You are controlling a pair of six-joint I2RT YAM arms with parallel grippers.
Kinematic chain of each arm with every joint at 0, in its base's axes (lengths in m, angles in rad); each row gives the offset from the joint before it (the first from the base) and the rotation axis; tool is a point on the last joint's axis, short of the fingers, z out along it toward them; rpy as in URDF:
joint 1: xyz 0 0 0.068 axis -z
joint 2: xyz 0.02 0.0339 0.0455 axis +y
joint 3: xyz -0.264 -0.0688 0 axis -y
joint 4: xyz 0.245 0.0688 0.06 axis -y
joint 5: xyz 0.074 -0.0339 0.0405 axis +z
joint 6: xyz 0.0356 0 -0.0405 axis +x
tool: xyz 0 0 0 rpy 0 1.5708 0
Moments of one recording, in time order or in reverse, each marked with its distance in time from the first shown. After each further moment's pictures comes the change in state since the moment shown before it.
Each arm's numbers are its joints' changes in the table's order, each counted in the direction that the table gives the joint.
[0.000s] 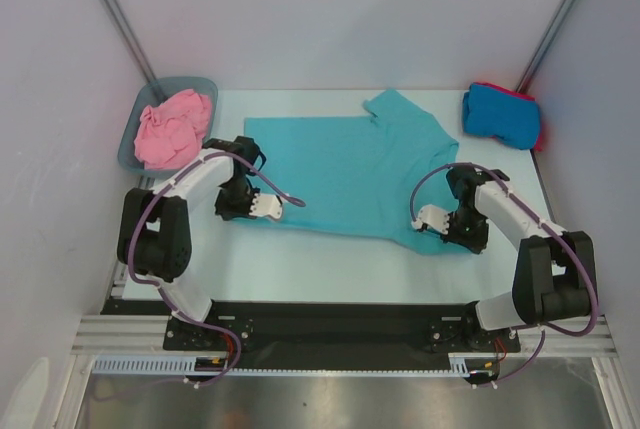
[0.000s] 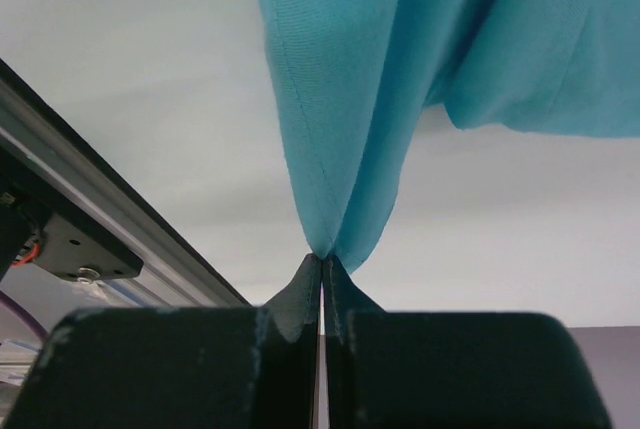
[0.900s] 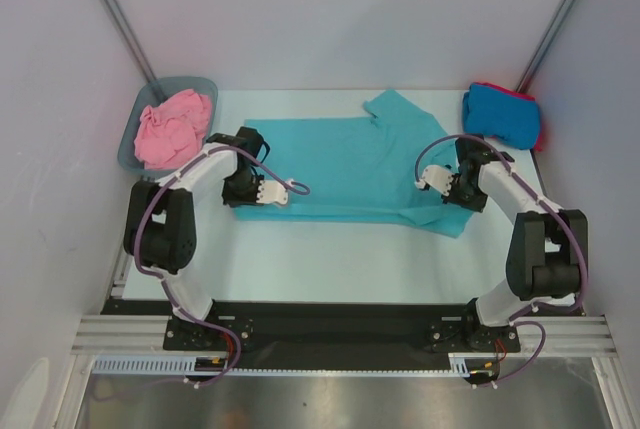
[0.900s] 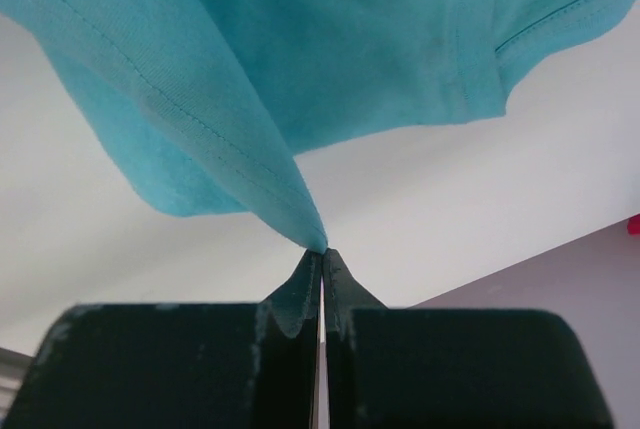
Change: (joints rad) left arm 0.003 0.056 0.055 0.110 -0.001 -0.071; right arm 0.089 0.131 0.157 0.304 -0.033 -0.007
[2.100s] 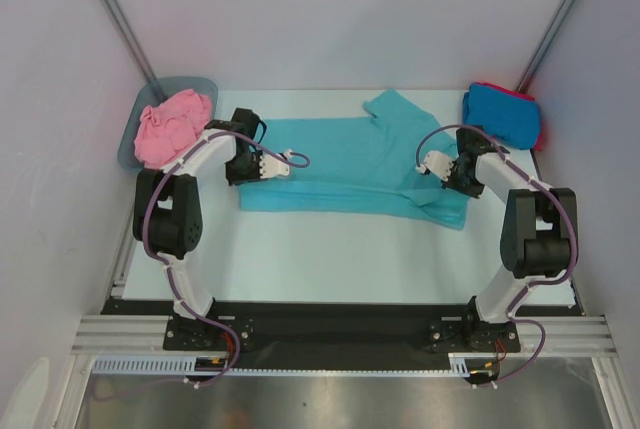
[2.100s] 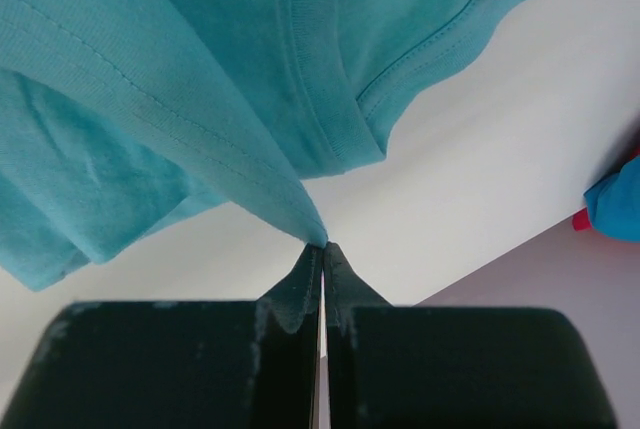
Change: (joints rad) left arm -0.054 0.126 0.169 0.124 -0.027 -0.109; right arm 0.034 0.146 0.059 0.208 -0.026 0.017
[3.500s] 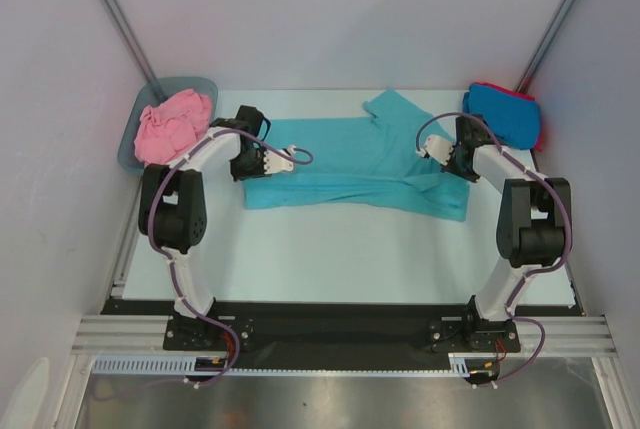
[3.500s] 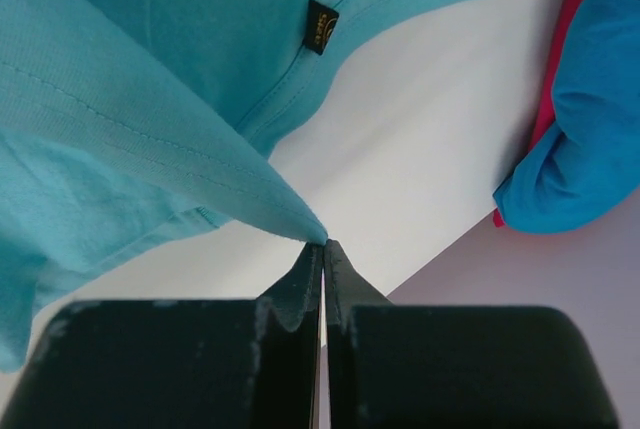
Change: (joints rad) left arm 0.010 0.050 0.035 0.053 0.000 -0.016; right arm 0.002 0.082 0.085 0.139 -0.041 0.018
